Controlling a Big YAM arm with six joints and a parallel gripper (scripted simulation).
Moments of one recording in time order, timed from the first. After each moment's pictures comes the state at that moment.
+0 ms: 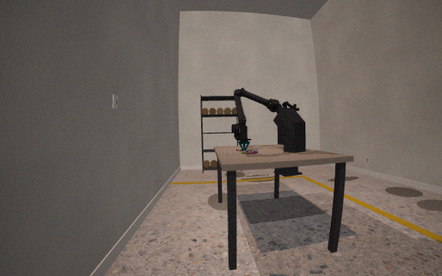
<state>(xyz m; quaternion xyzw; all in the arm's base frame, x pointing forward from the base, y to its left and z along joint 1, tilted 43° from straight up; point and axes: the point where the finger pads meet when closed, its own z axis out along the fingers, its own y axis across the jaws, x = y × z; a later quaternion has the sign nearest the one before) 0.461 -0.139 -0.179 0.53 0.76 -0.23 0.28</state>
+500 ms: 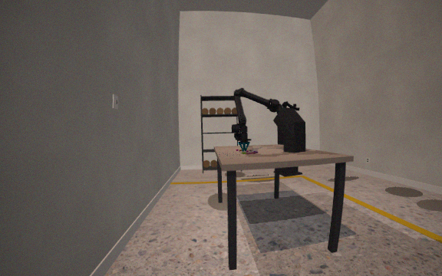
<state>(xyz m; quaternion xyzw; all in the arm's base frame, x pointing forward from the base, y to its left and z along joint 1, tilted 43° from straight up) 0.460 -0.141 -0.180 0.53 0.76 -0.23 0.28</state>
